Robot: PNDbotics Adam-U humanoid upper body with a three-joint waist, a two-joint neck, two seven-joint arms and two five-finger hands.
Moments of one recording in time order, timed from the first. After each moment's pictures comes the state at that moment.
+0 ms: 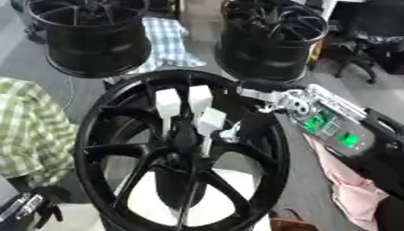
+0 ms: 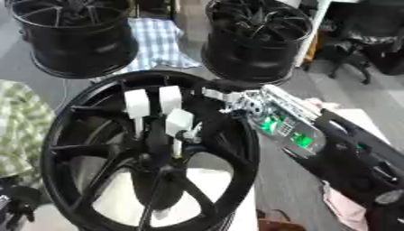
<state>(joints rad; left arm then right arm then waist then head) -0.34 0.21 0.08 -1.09 -0.07 -0.33 -0.79 -0.52 -0.73 0.48 -1.84 0.46 0.51 0.57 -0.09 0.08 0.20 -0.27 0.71</state>
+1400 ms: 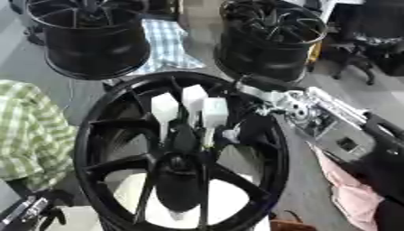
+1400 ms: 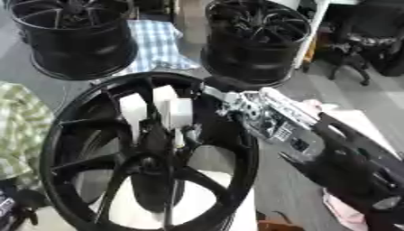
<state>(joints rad) -0.34 0.20 0.07 -1.05 -0.10 -0.35 -0.77 -0.51 -0.79 0.39 -1.97 0.34 0.63 0.42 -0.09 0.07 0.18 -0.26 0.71</state>
